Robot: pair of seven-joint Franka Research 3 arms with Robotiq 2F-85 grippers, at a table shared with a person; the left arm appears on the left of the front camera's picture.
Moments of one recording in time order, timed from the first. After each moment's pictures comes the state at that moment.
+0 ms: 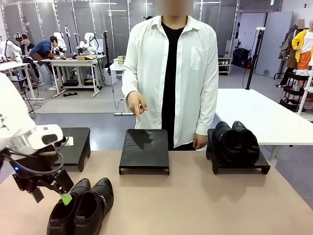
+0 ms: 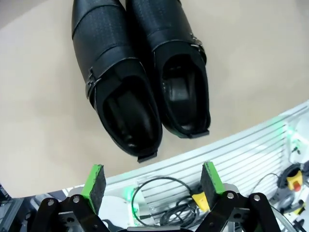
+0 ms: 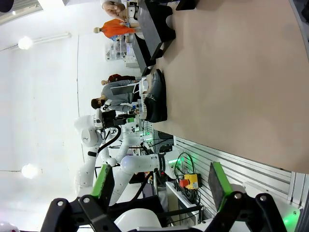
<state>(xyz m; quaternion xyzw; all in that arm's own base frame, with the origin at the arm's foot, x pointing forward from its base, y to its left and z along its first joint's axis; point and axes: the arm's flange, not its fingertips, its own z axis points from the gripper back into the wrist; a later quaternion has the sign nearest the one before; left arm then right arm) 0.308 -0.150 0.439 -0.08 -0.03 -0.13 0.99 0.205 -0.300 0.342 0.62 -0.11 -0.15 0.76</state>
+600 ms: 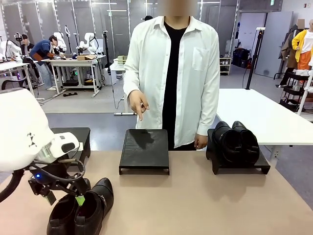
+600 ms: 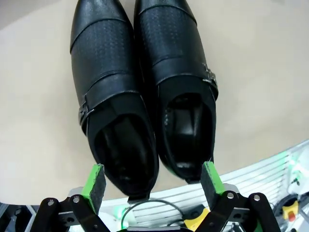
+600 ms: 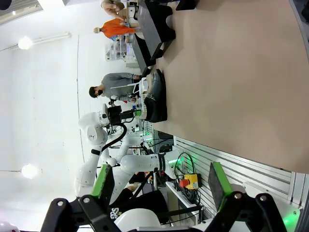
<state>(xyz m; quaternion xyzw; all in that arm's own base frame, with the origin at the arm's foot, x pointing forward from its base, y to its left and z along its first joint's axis) 0.326 -0.175 0.406 -0.06 -0.06 -0.08 0.99 0.205 -0.300 0.342 0.62 -0.11 -0.15 0.76</state>
